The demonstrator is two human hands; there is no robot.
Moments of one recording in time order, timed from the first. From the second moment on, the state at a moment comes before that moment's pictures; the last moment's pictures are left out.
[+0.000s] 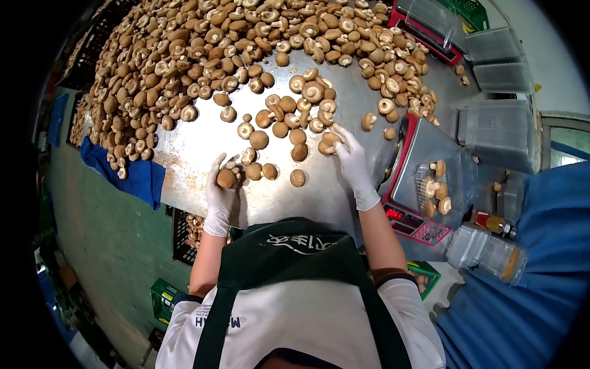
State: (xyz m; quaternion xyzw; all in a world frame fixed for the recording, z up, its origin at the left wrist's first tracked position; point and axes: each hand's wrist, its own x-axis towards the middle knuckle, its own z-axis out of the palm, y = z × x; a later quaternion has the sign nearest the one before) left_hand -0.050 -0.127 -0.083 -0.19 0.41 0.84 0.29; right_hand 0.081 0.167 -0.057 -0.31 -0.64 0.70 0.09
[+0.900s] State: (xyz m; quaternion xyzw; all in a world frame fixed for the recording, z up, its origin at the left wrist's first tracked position) left_hand -0.019 -0.208 -0.040 -0.11 0.75 0.66 0.00; right_hand 0.085 0.076 -0.040 -0.17 -0.75 0.64 0.02
